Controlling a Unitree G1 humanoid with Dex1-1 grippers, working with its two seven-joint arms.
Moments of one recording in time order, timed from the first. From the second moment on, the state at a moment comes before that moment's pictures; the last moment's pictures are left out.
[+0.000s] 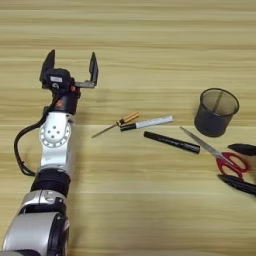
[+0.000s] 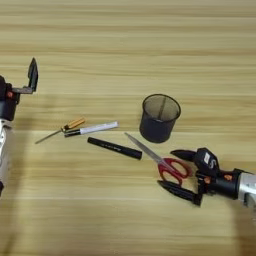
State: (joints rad) left arm -0.44 0.13 0.14 0.65 -0.11 -0.69 -0.14; right arm -0.02 -0.63 -0.01 0.39 0.30 -0.19 1.21
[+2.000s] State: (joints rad) left arm -0.35 0.13 0.13 0.50 -0.08 -0.63 -0.14; right arm -0.31 -0.37 -0.32 0.34 0.19 -0.34 0.31
